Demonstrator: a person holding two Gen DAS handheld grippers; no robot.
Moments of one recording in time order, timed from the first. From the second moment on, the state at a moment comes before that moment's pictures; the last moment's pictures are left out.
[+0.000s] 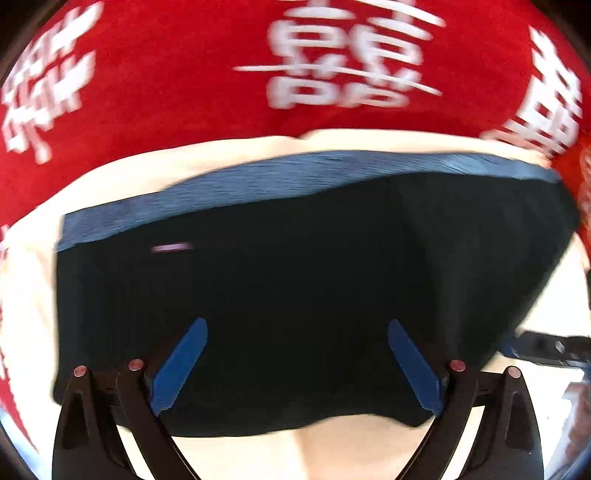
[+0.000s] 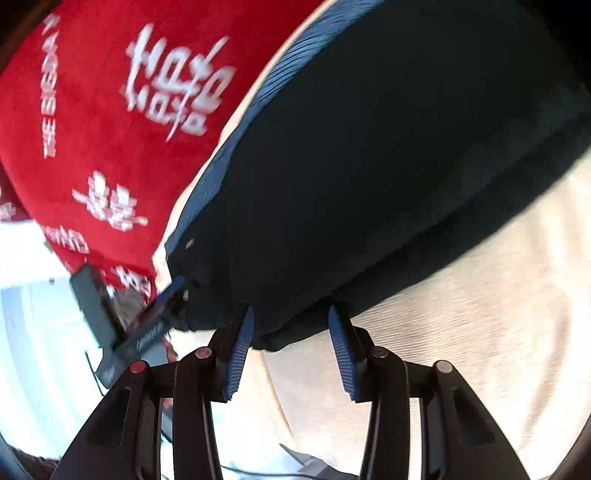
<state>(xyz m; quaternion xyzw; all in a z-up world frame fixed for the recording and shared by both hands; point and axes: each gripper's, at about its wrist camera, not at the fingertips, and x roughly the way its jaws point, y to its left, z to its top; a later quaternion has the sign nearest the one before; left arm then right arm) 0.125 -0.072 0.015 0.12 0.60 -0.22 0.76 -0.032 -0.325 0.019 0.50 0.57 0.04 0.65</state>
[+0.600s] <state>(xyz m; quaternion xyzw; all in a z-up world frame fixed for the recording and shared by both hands) 0.059 -0.100 0.026 0.05 0.64 -0.25 0.73 -0.047 -0.341 0.007 0.52 0.55 0.02 0.65</state>
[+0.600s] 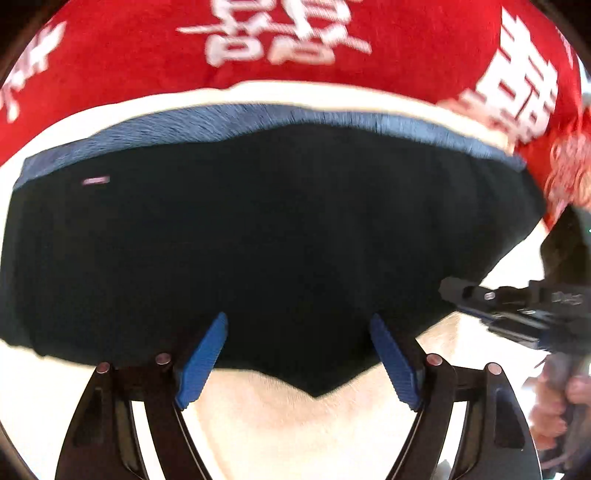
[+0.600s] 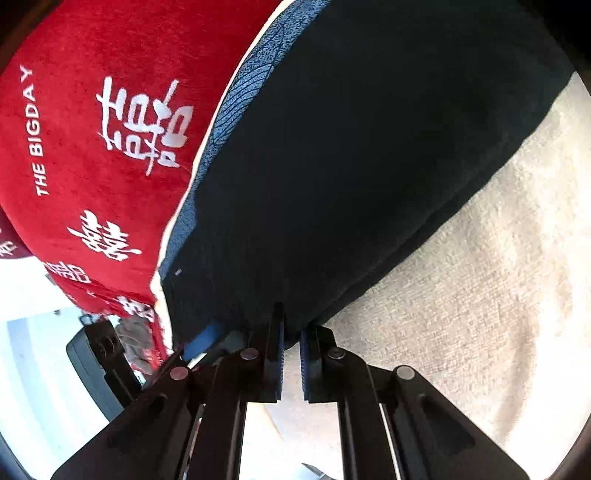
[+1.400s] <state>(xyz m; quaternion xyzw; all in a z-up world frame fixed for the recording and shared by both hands) 0.134 -0.127 0.021 0.07 0.60 -0.18 0.77 -0.004 -0.396 0.066 0.38 0.56 0.02 0.74</state>
